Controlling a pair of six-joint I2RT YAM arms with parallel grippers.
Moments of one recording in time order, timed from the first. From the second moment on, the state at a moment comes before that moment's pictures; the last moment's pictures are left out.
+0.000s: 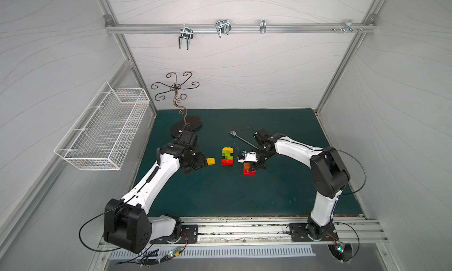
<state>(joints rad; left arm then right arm) -0.26 1.28 1.04 -1.00 0.13 -0.61 0.62 1.86 1.31 -0.80 -0.45 -1.08</state>
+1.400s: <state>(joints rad) -0.26 1.26 1.04 -1.02 0.13 -0.61 0.69 1.86 1.34 -0.82 -0.49 -1.02</state>
